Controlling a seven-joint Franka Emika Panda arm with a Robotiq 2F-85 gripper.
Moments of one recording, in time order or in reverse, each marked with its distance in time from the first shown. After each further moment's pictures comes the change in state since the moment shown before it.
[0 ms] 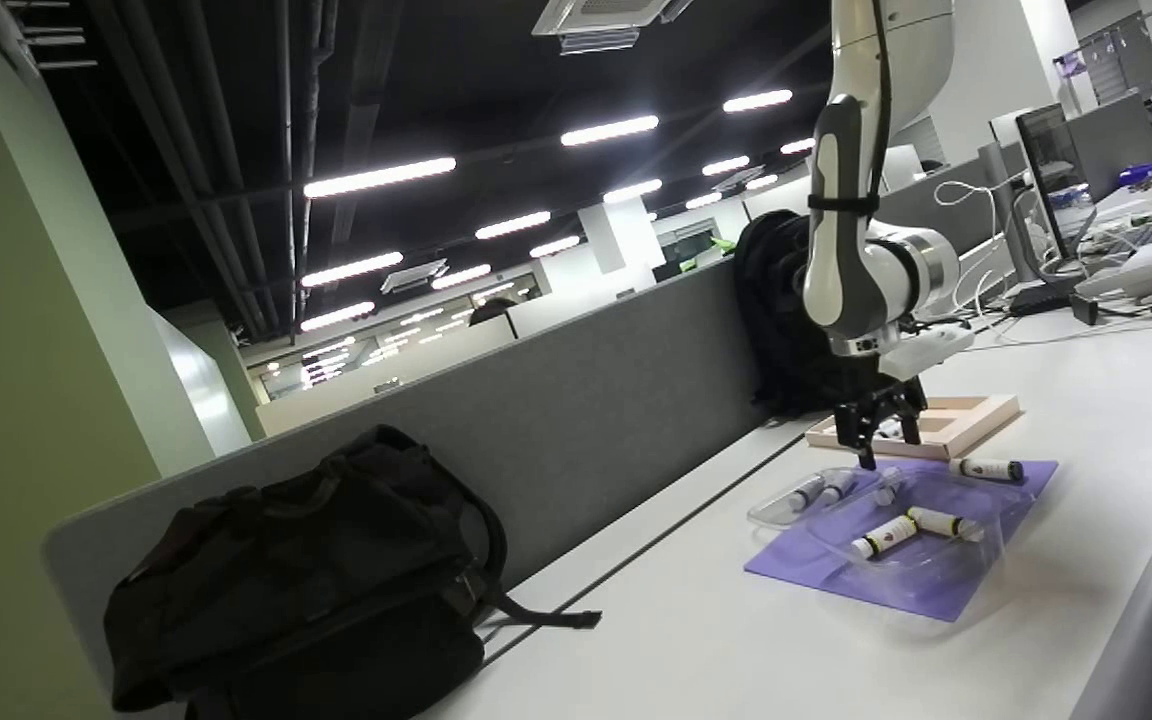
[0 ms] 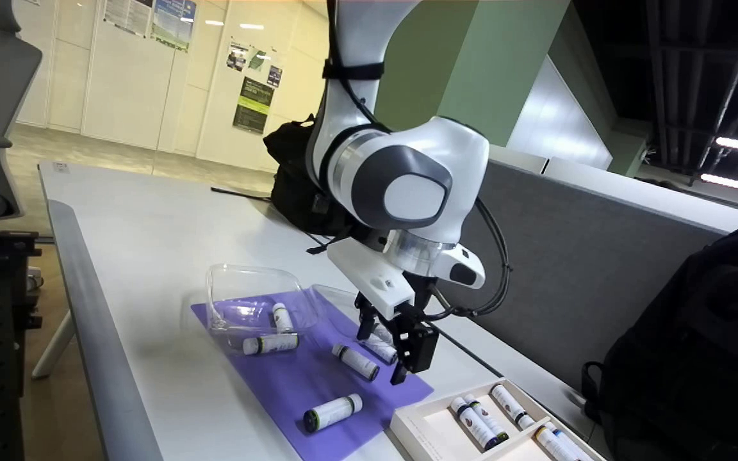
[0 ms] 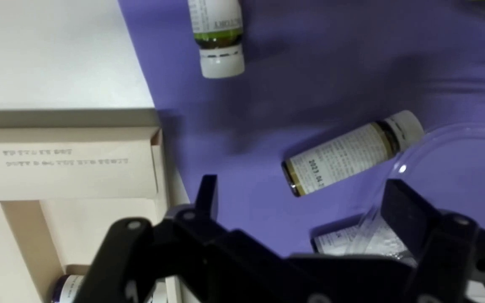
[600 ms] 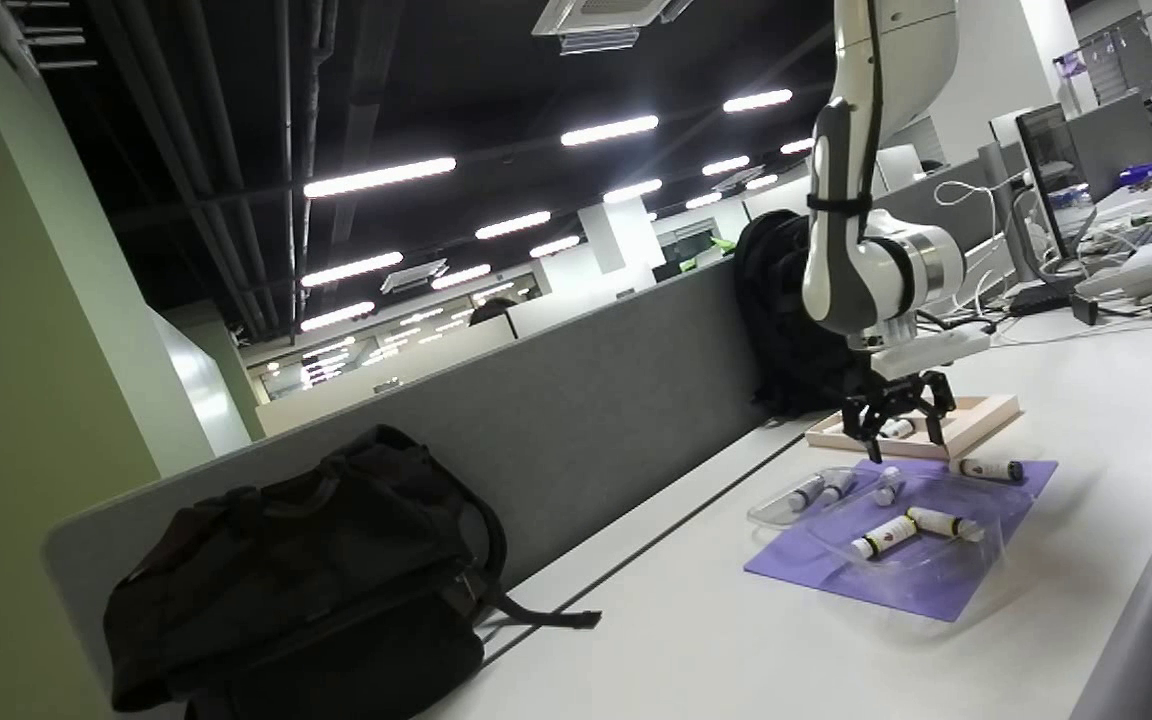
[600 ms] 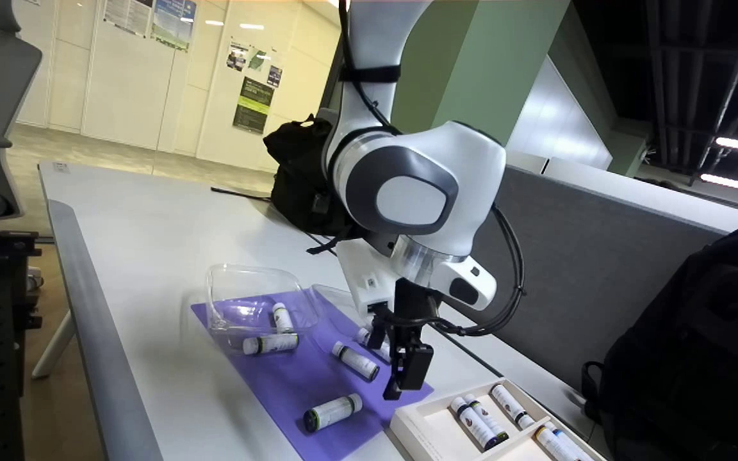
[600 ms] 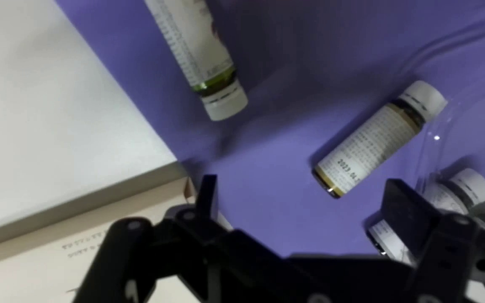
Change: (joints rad) arm 0.012 -0.001 -0.029 -0.005 0.196 -0.015 0.140
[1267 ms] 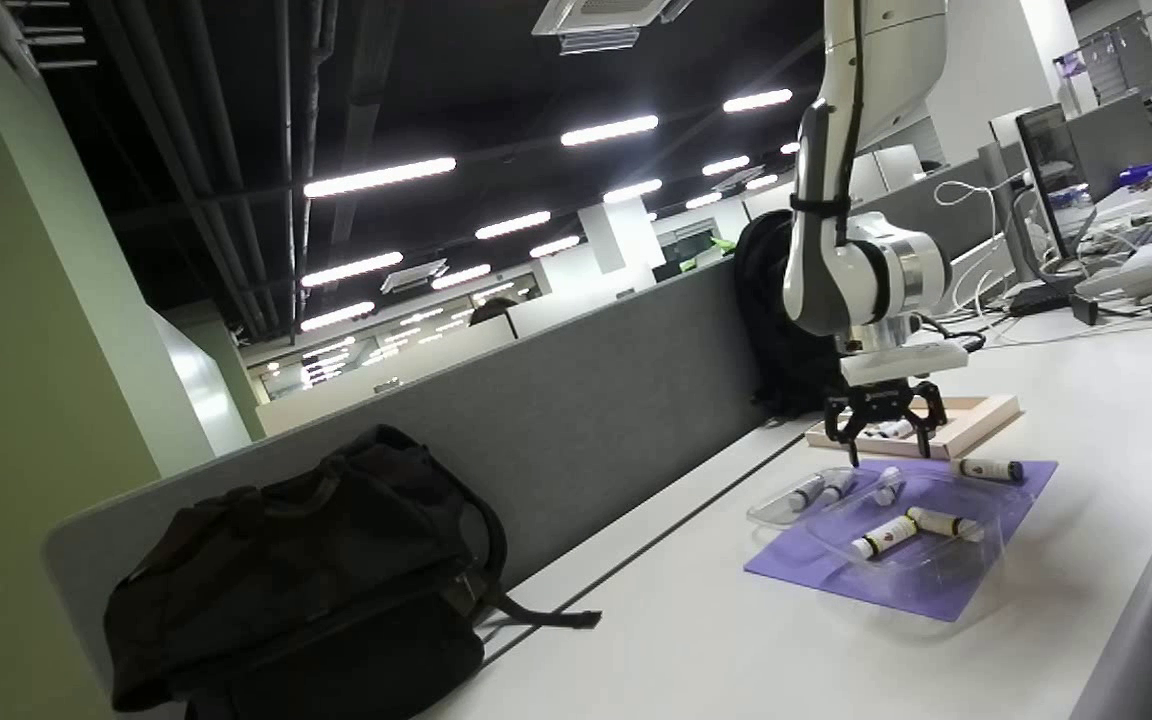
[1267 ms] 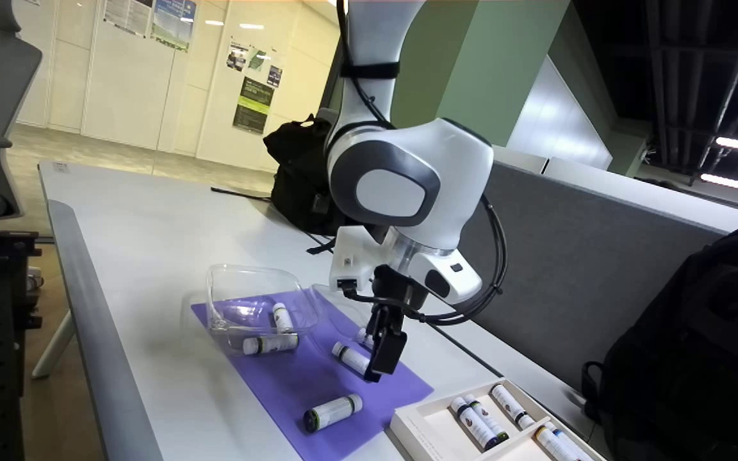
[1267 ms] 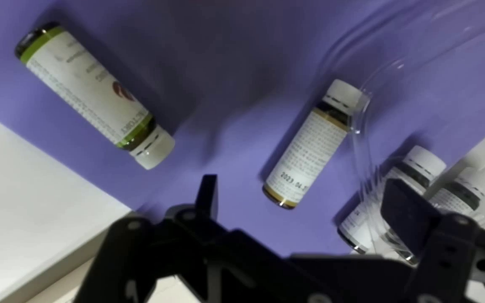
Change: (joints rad) arm 0.009 -0.002 0.048 0.002 0.162 0.009 0.129
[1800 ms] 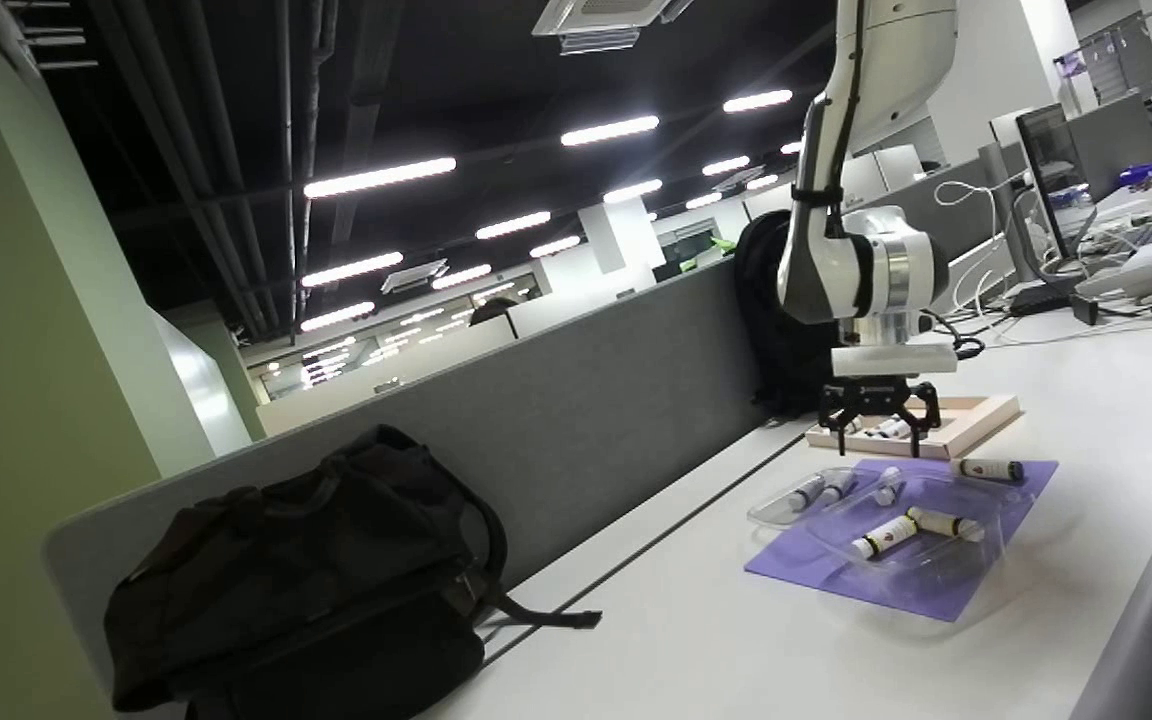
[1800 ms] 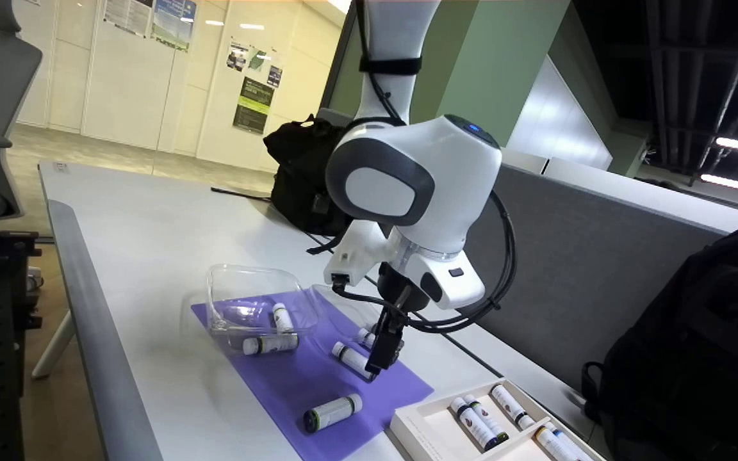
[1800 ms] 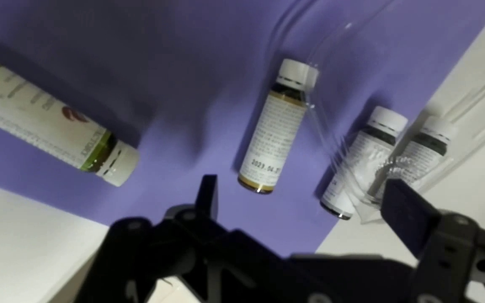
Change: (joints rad) arm -0.160 0.004 0.167 0.000 0.204 0.068 -0.037
